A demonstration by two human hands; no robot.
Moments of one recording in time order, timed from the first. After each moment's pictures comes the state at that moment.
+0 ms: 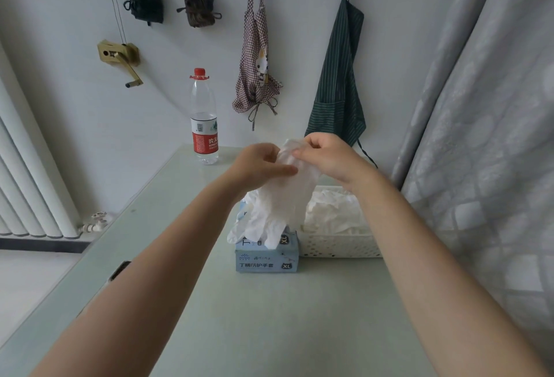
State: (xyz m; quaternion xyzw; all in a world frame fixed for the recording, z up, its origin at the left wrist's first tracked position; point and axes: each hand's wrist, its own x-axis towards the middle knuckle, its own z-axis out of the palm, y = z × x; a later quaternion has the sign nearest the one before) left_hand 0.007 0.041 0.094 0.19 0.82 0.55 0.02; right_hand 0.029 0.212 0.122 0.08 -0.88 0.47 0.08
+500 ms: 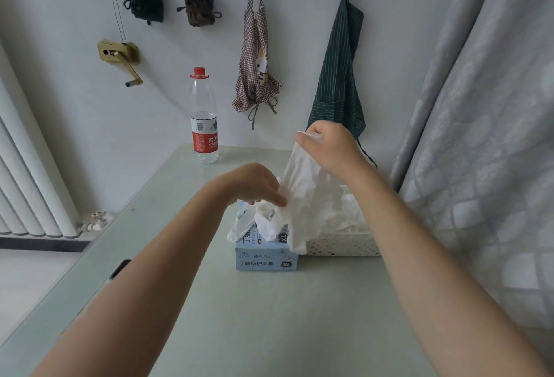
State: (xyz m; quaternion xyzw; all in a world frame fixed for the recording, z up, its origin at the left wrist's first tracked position) left_hand 0.010 0.031 0.088 0.21 0.91 0.33 0.15; right_hand 0.032 0.206 0.129 0.06 -0.91 0.34 0.23
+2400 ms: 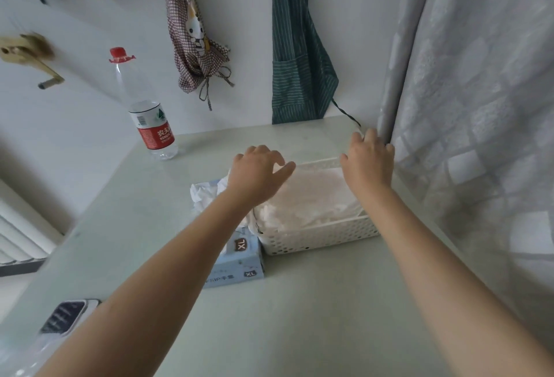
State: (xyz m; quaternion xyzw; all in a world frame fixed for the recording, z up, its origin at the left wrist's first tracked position) left_hand -0.059 0.152 0.019 0.25 0.95 0.13 -0.12; right_hand -0.022 0.360 0.001 -0.18 -0.94 -0.01 0.28
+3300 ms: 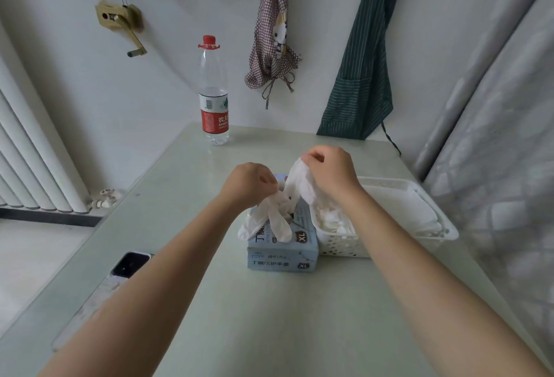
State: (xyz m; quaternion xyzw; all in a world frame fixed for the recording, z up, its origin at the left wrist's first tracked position) left_hand -0.050 0.014 0.007 0.12 0.93 0.35 -0.03; right_hand -0.034 0.193 0.041 0.01 -0.92 0.35 0.19
